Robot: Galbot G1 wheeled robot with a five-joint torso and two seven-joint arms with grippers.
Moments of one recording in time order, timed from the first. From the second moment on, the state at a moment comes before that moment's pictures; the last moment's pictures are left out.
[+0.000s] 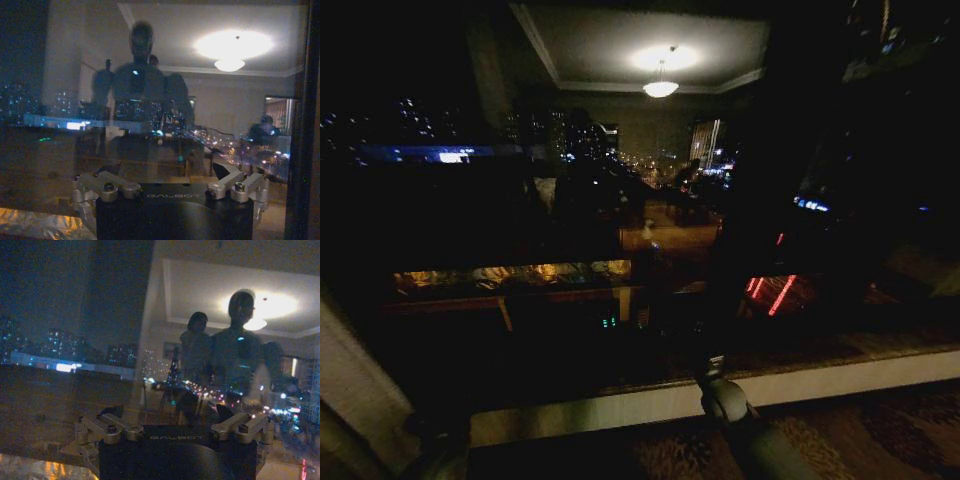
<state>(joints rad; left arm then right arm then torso) 1.51 -1.32 -0.86 -1.96 -0.49 -0.09 0.05 -1.05 1.14 0.16 1.71 0.32 0.07 0.16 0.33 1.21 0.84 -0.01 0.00</state>
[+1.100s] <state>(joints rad) 1.51 -1.31 -0.86 -1.95 -0.49 -0.09 0.05 -1.05 1.14 0.16 1.71 0.32 0.07 0.16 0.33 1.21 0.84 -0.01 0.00</state>
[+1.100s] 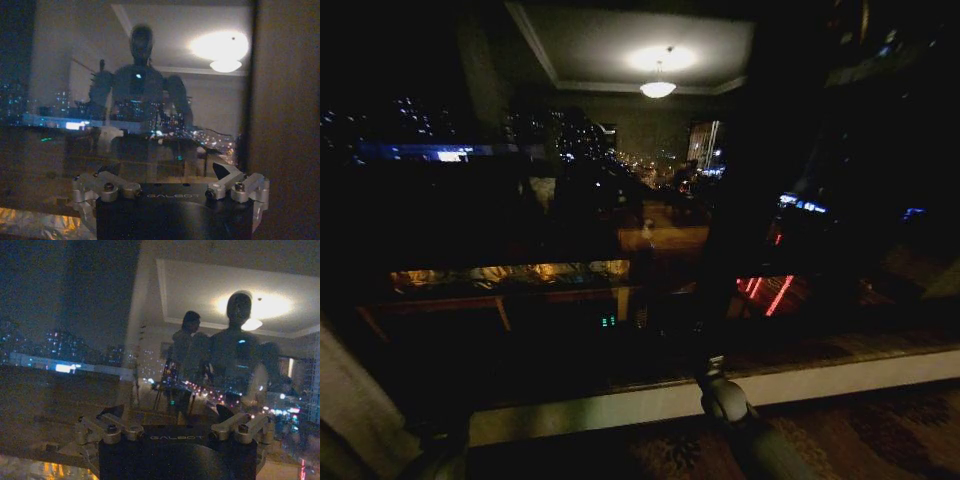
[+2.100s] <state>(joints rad) 1.51 -1.31 -0.86 -1.95 -0.49 -0.09 0.05 -1.05 1.14 0.16 1.71 0.32 0.07 0.16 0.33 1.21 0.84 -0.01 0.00</state>
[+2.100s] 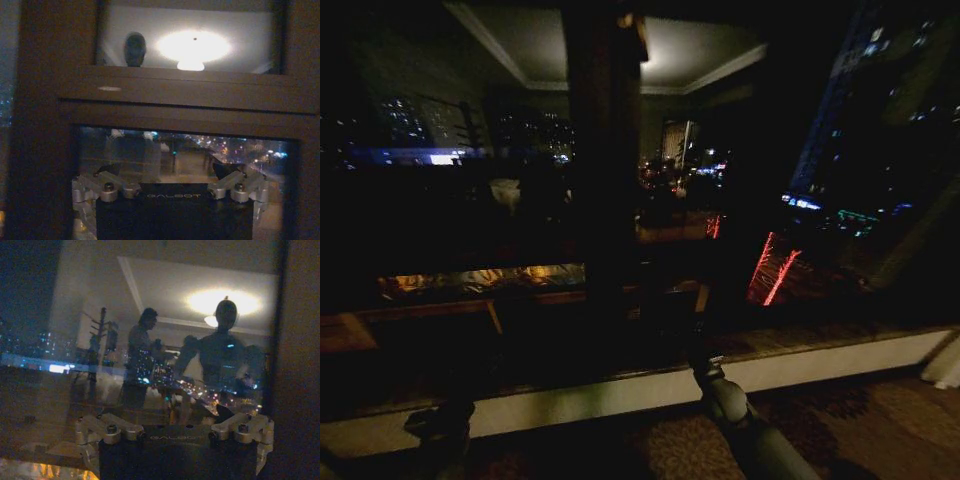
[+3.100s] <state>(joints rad) 1.51 -1.31 -0.86 -1.95 -0.49 -0.09 0.05 -1.05 1.14 0.16 1.71 0.32 0.07 0.16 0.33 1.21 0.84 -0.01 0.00</state>
